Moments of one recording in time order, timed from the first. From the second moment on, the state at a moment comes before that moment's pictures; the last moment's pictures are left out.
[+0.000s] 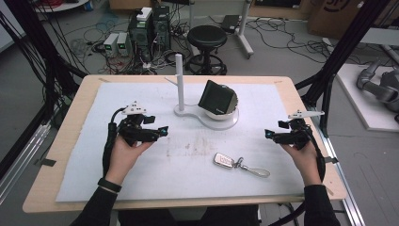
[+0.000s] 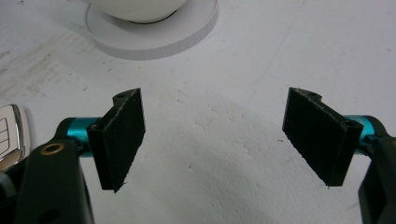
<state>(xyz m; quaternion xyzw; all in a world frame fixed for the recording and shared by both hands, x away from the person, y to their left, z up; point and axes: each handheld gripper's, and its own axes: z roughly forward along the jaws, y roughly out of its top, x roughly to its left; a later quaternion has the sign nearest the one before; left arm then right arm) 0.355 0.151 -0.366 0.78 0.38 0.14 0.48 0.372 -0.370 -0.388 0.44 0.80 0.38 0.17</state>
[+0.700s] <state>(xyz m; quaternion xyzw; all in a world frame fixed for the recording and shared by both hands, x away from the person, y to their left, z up) 0.356 0.150 -0.363 0.79 0.36 0.13 0.48 0.354 -0.364 -0.383 0.40 0.81 0.40 0.14</state>
